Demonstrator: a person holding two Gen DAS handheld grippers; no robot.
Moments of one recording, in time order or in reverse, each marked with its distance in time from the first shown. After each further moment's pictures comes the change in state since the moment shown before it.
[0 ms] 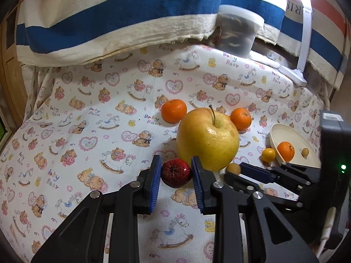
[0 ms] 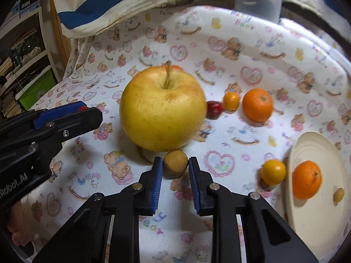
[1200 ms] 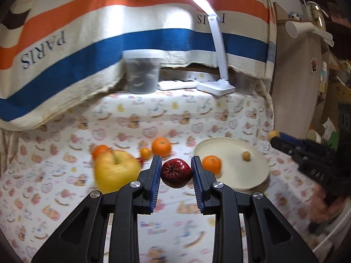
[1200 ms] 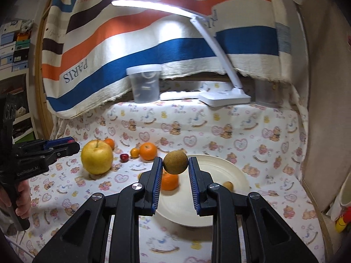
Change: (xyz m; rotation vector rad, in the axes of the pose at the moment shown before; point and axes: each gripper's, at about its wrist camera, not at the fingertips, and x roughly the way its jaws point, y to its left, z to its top) left arm -0.054 -0.113 -0.003 0.240 -0.202 -0.241; right arm -0.179 -0.135 -0.092 0.205 -0.478 -0.232
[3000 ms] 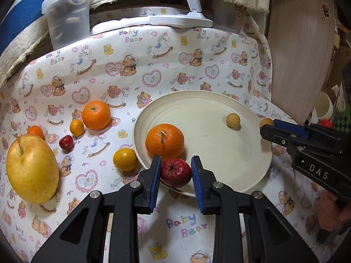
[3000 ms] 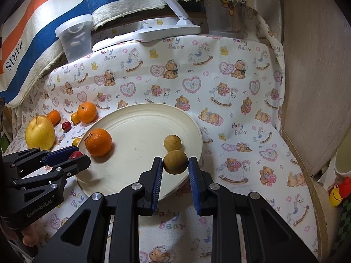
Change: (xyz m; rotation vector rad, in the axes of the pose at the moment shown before) left arm 0.127 -0.078 -0.021 0.084 0.308 -0.055; right arm 0.067 -0.066 -0.028 0.132 0.364 -0.127
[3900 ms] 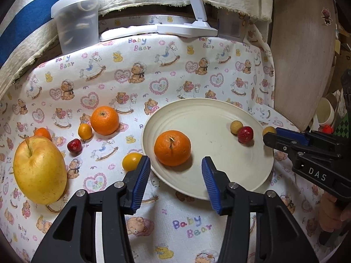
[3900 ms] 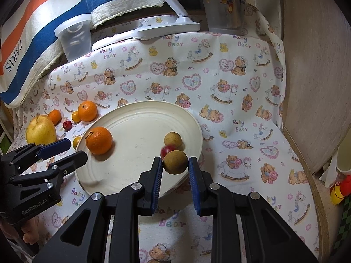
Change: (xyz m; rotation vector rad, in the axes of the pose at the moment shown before) left arm -0.011 0.004 0.001 -0.013 -0.048 0.022; right arm 0.000 -0.002 0.000 0.007 0.007 -0.007
